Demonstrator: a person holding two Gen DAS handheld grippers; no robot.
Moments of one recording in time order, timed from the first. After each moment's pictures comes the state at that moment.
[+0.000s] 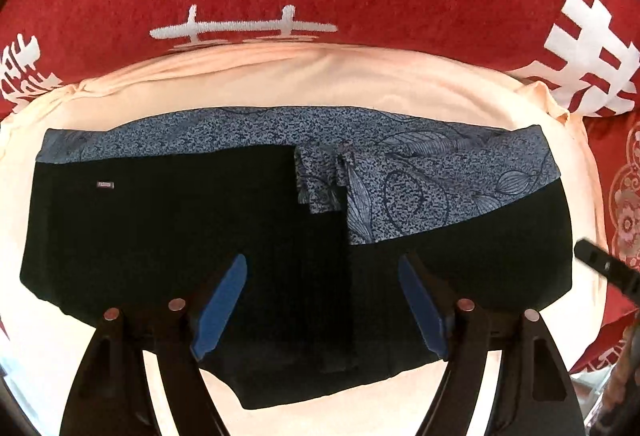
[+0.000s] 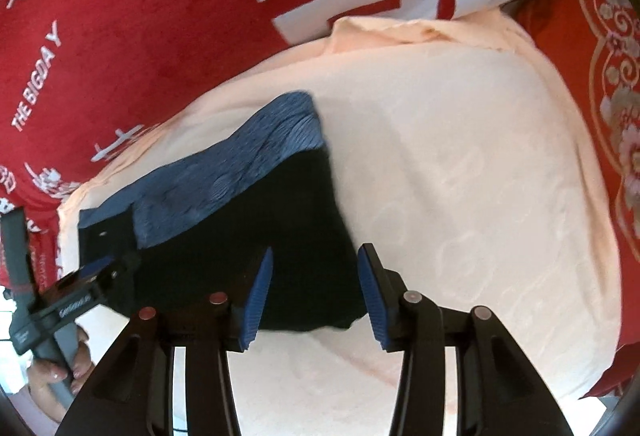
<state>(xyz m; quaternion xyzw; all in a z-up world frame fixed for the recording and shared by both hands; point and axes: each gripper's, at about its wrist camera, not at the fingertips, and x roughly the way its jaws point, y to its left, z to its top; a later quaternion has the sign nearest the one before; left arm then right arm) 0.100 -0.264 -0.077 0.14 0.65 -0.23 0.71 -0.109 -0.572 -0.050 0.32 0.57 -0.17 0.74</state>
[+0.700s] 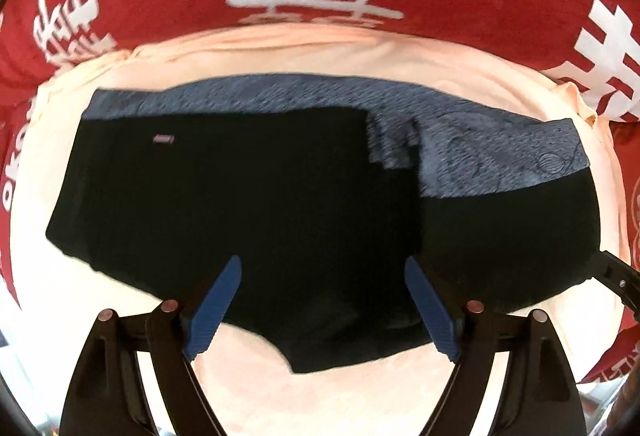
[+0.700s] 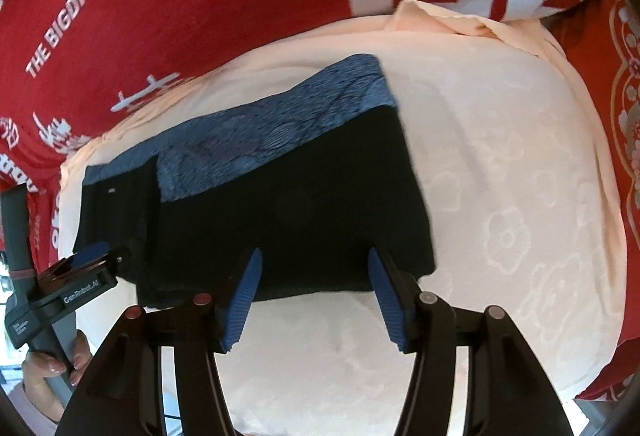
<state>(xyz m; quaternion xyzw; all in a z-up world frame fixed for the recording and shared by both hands) 0.088 -0.216 -0.073 0.14 0.65 -0.17 0.73 -0.097 -0.506 -0.043 0.28 0.59 -0.13 0.74</state>
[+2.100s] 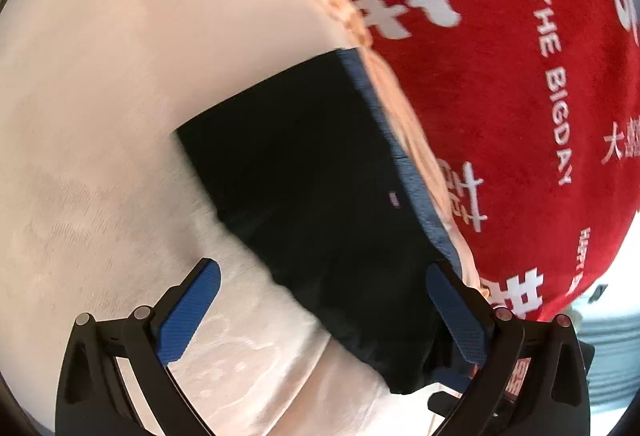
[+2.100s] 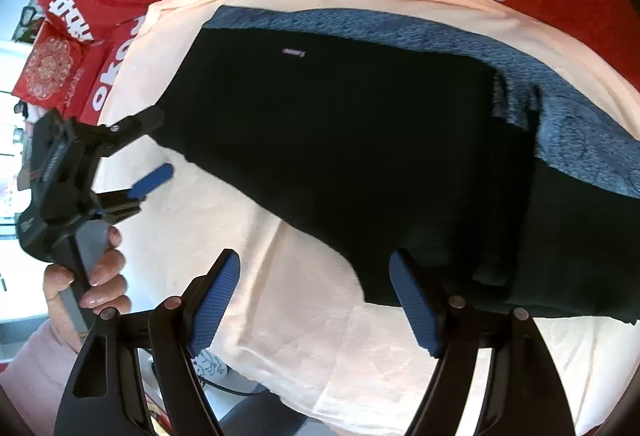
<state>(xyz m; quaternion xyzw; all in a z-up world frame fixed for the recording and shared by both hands) 0.151 0.083 -0.131 -0.33 0.61 -0.16 0.70 0.018 -0.256 -0.068 0.16 0.67 0.07 0.72</state>
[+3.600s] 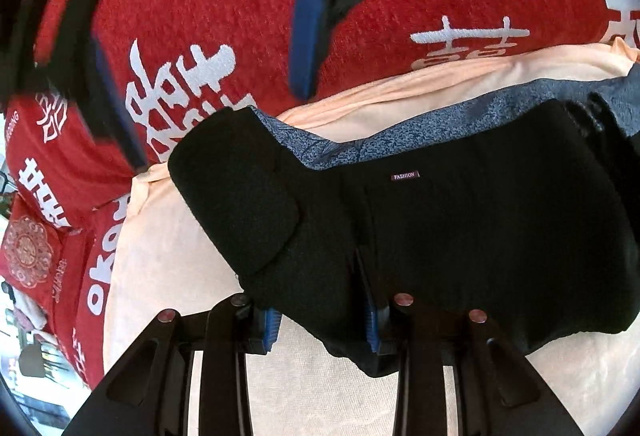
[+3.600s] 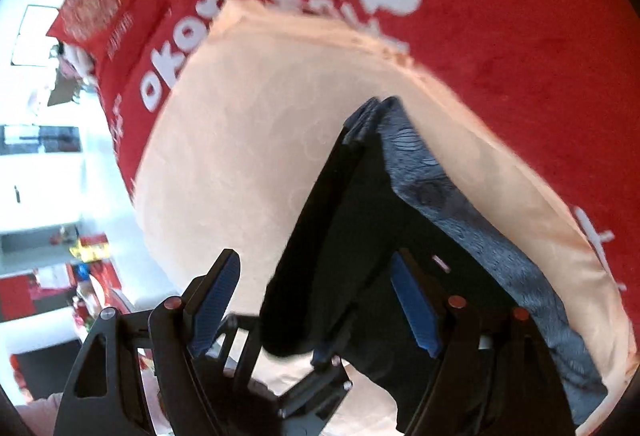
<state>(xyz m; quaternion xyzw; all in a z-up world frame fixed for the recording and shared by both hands) 0.127 -0.082 -0.088 0.30 0.44 -0.16 0.83 0.242 -0.151 -0.045 0.08 0.73 0.21 0.65</state>
